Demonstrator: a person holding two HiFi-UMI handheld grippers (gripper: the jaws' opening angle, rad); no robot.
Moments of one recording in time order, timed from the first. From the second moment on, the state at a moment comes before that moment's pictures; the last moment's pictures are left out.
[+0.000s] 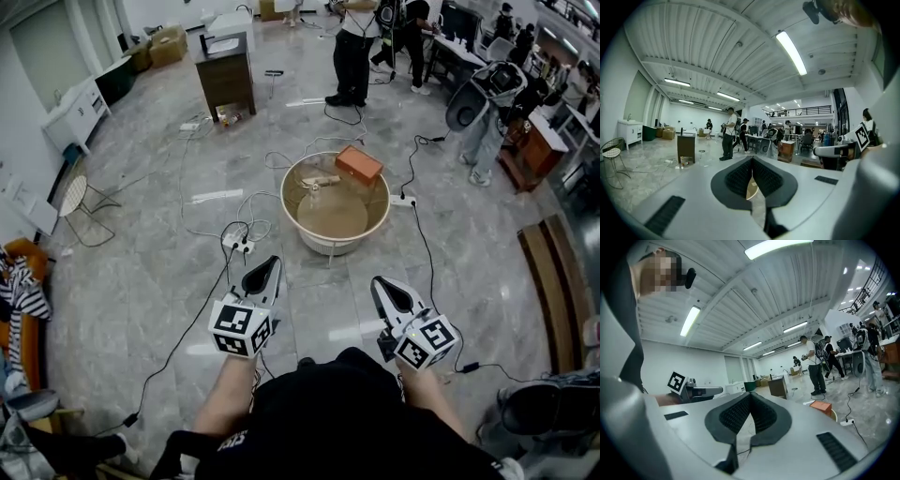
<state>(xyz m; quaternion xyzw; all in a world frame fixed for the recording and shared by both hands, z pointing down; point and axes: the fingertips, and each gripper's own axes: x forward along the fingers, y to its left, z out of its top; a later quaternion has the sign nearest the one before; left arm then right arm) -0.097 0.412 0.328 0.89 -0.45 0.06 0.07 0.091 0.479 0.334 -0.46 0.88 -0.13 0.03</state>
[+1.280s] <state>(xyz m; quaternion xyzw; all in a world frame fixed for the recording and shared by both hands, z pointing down) -0.037 0.176 0.377 0.87 -0.45 0.13 0.13 0.110 0.204 0.390 -0.37 0.91 -0.21 0.01</state>
